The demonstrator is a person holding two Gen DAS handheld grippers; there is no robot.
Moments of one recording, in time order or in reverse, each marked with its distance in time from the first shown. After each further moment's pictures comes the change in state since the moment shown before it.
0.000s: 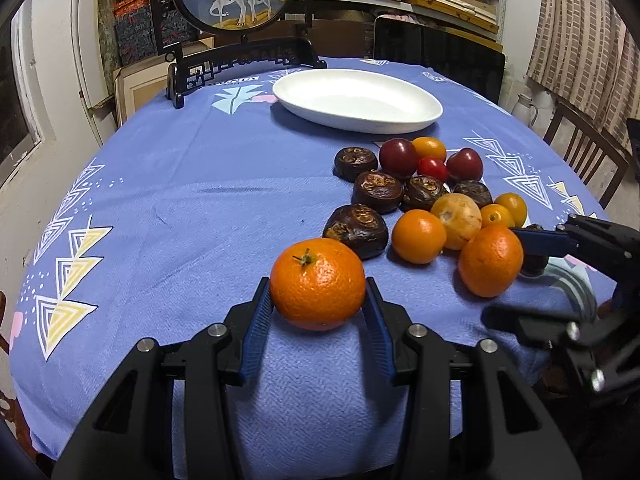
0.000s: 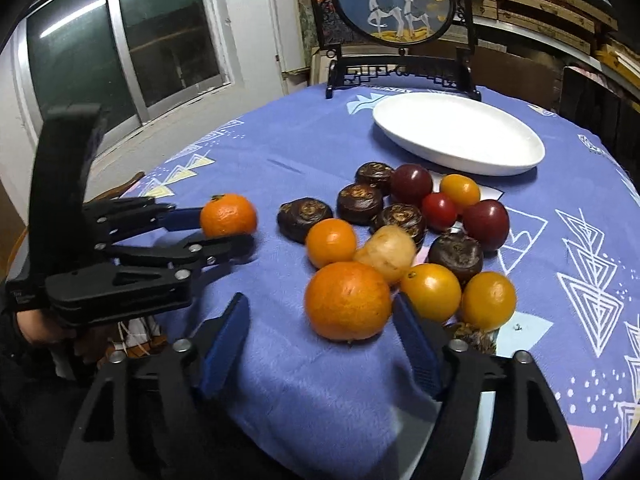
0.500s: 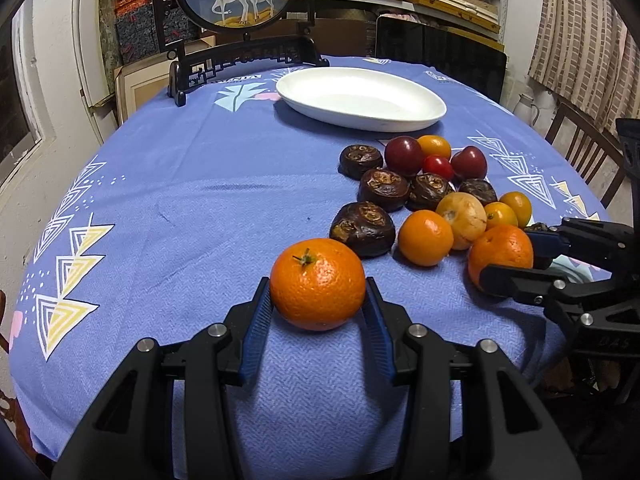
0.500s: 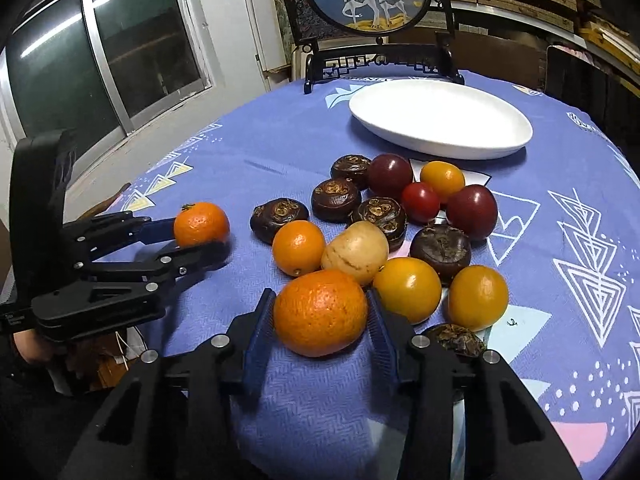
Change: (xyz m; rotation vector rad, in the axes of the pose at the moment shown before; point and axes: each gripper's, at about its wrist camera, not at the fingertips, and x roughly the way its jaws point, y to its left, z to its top) left arm 0.000 0.003 -0.001 0.001 0.000 0.002; right arm 0.007 -0.014 0.001 0.066 0.009 0.015
